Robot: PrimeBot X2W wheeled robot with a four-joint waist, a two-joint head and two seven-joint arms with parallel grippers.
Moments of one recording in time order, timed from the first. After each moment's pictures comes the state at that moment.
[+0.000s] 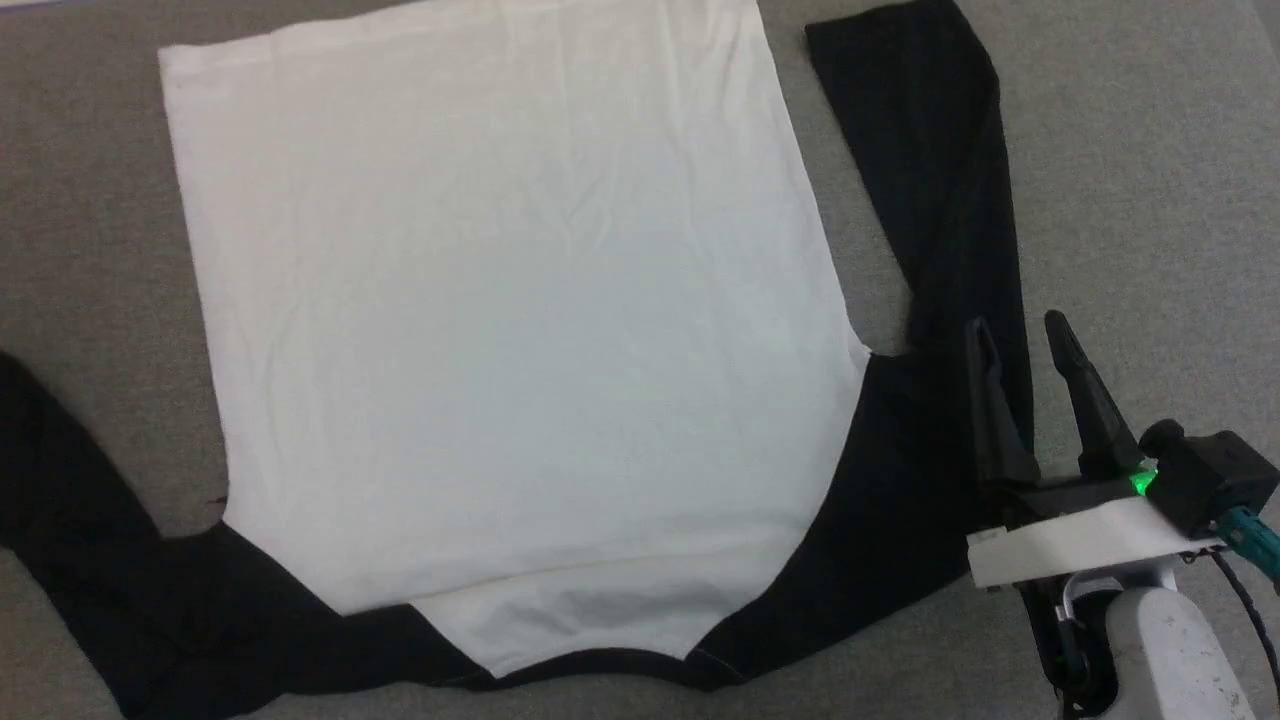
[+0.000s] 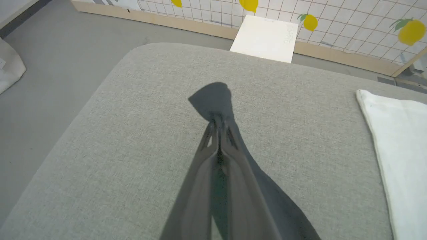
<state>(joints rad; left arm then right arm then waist) -0.30 0.74 0.28 0.07 -0.65 0.18 0.45 -0.15 -0.05 0.03 0.06 0.27 0.13 -0.24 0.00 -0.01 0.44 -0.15</state>
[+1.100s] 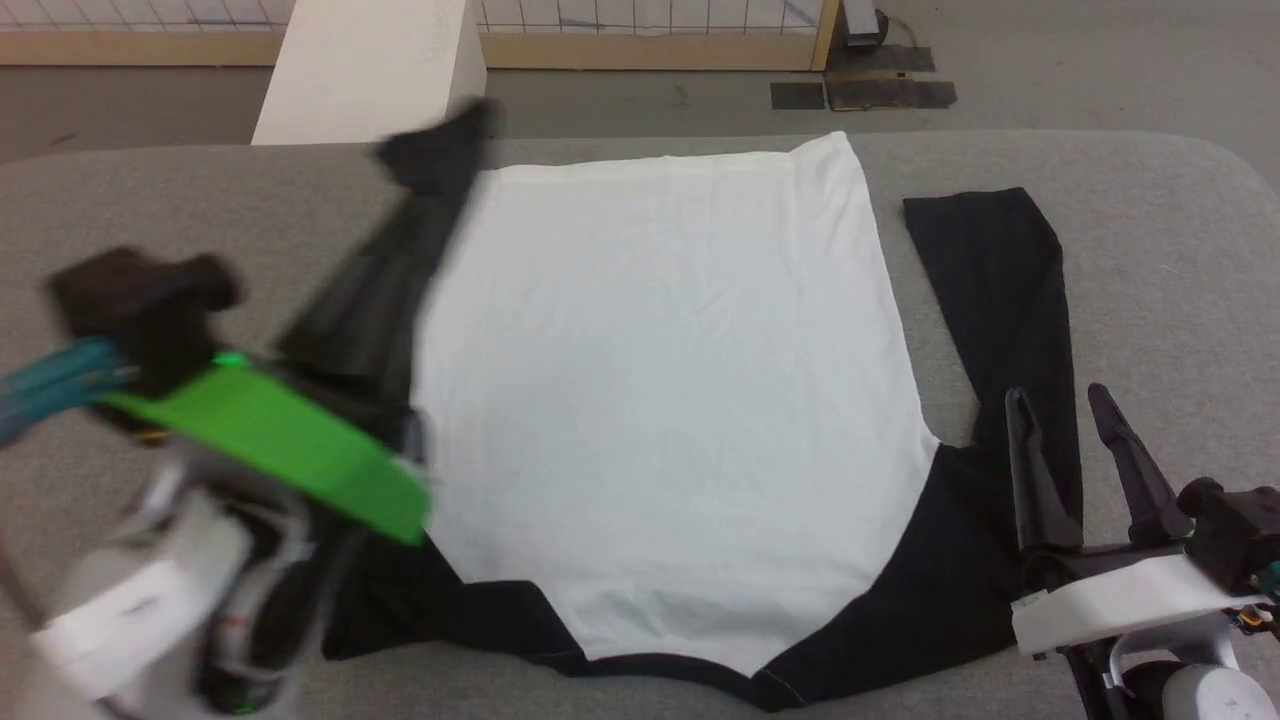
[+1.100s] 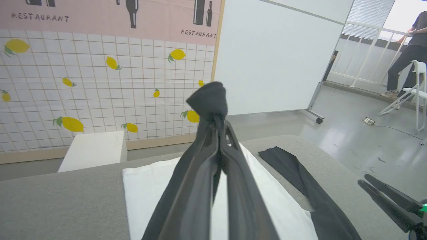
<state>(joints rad) -0.29 0.41 -0.21 -0.54 -0.65 0.07 0.38 0.02 -0.05 -0.05 -0.12 0.21 0.13 -0.07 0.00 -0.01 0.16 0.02</state>
